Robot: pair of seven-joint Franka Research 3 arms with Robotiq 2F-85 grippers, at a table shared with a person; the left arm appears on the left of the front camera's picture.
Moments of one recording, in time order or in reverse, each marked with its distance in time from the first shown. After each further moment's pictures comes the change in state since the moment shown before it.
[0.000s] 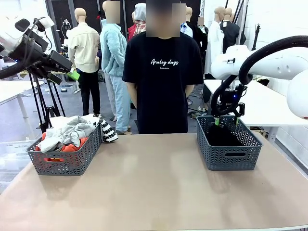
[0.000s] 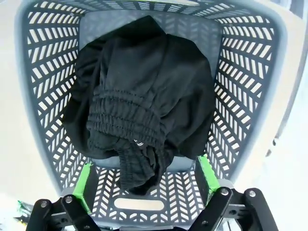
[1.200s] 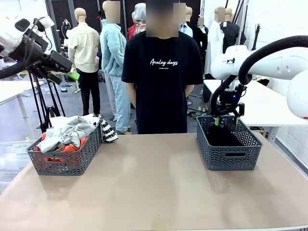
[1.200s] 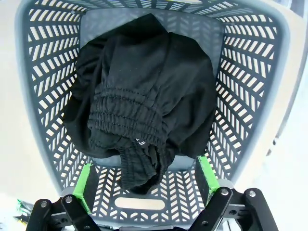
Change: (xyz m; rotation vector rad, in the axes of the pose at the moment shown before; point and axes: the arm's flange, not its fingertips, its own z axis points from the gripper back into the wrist) left arm 0.000 0.000 0.000 0.000 0.000 0.000; right arm -0.001 0.001 -0.001 0.000 0.005 0.001
